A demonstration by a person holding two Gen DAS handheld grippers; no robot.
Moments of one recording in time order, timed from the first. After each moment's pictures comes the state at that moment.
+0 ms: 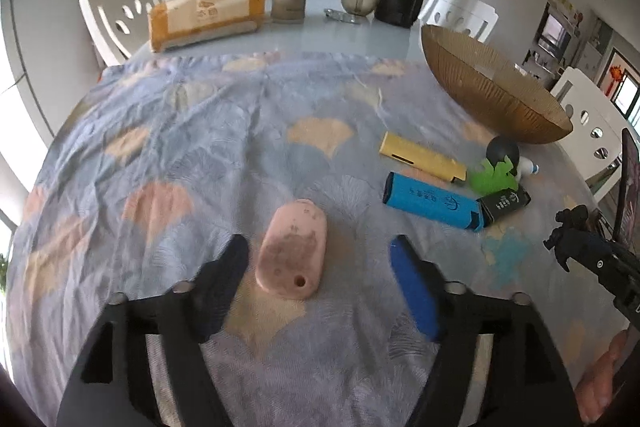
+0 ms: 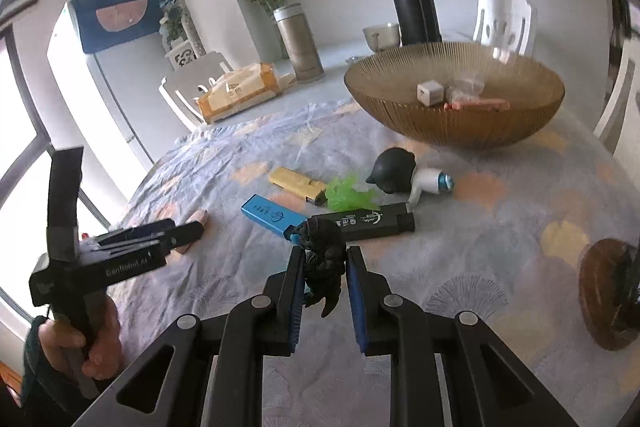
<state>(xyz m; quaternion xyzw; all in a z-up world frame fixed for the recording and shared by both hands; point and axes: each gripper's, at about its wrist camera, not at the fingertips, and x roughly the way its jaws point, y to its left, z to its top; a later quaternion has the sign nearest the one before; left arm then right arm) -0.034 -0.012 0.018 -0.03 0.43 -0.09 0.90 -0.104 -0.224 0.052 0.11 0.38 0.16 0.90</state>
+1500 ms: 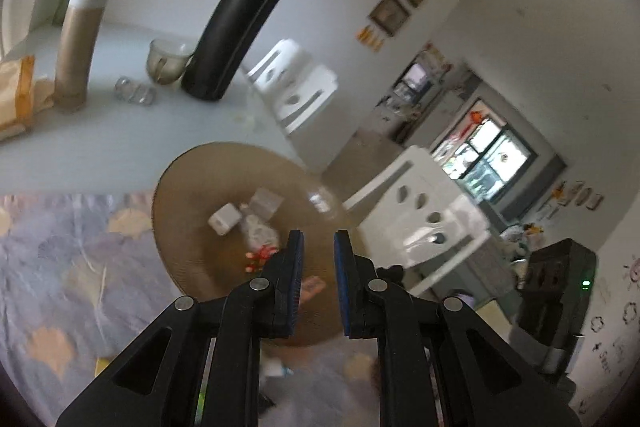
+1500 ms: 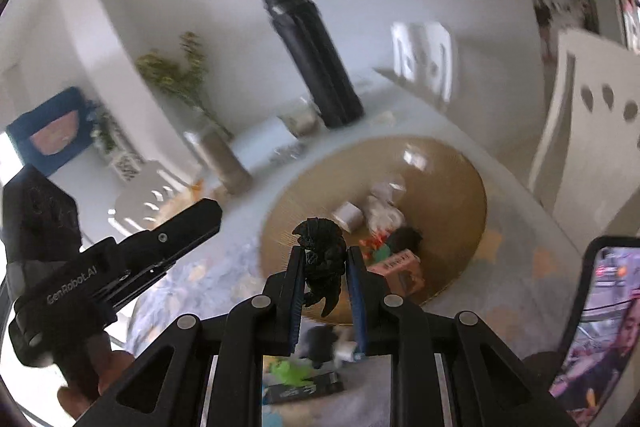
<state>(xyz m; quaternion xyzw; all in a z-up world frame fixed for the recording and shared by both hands) 0.096 -0.163 0.127 -0.17 0.36 -0.35 0.85 0.001 -0.319 0.135 0.22 0.35 0.02 0.91</state>
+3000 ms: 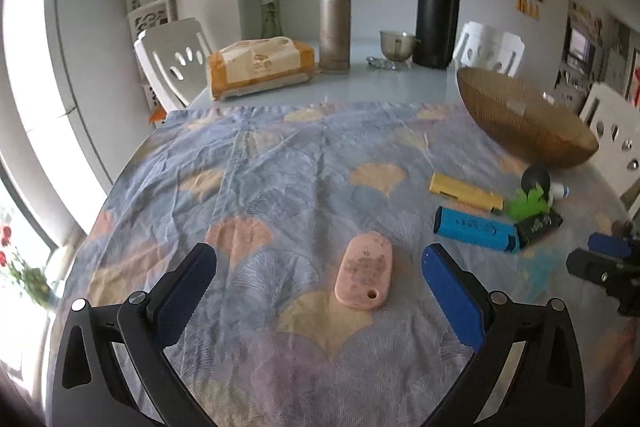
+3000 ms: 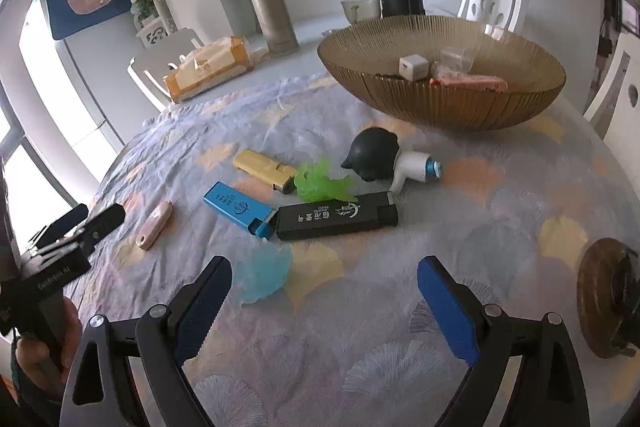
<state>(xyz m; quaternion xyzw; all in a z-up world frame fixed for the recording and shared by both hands) -0.058 0.006 0.034 0.02 0.34 -0.01 0.94 -0.076 -0.218 0.037 0.08 0.43 0.12 0.89</state>
